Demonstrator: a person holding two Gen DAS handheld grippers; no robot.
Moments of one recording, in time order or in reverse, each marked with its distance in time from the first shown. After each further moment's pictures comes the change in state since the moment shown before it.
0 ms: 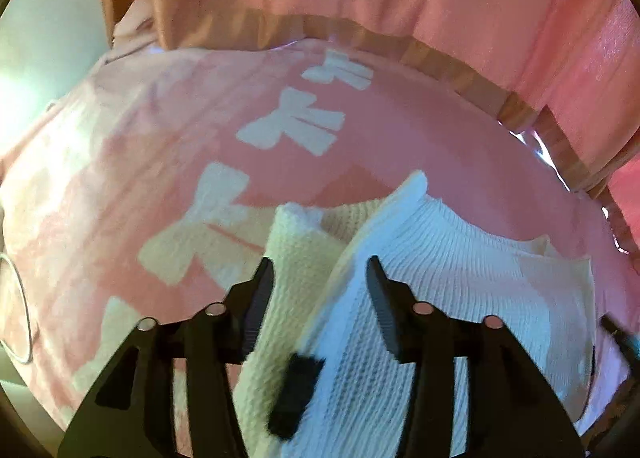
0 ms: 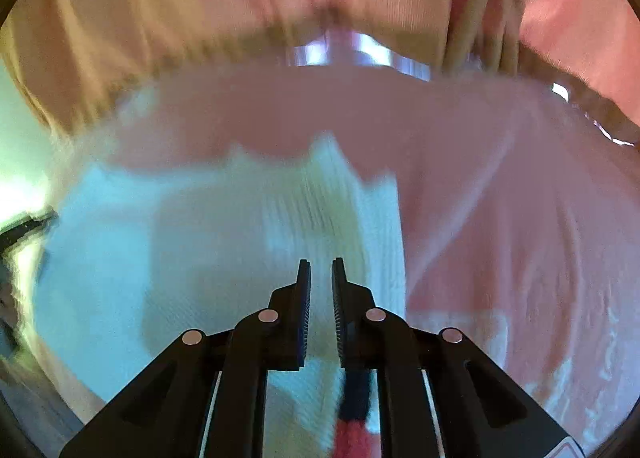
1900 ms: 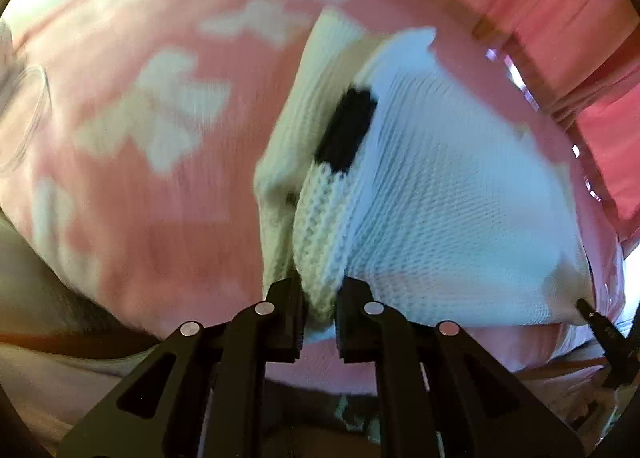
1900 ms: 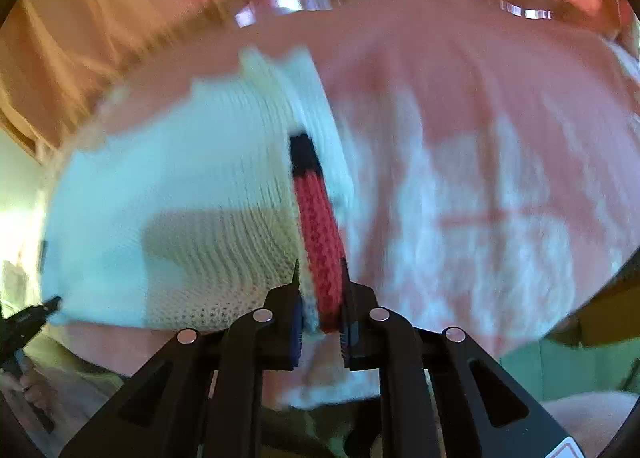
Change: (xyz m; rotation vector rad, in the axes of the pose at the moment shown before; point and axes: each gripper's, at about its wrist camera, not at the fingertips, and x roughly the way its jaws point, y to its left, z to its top) left arm -0.050 0.034 -0.166 -0.032 0.153 -0.093; right arm -0.057 -0.018 -0.166 0.276 0.015 0.007
